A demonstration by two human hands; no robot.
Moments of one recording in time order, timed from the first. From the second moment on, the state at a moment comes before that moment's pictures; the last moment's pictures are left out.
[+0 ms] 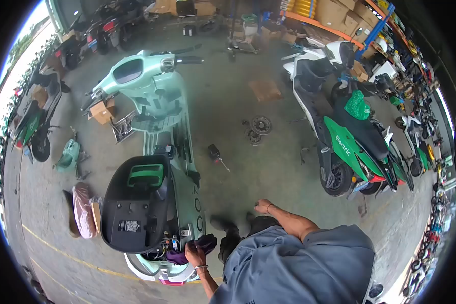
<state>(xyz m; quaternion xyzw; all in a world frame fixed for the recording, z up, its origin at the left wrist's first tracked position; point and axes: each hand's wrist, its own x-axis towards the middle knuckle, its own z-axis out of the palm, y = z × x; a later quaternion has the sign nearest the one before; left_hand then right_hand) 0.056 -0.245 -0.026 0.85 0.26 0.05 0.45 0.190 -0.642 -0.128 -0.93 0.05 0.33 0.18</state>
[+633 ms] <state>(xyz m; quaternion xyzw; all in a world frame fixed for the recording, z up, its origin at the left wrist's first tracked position) 0.119 -0.433 0.009 0.92 0.04 -0.16 0.34 -0.177 -0.873 -0.143 -0.50 0.65 0.31 0.48</state>
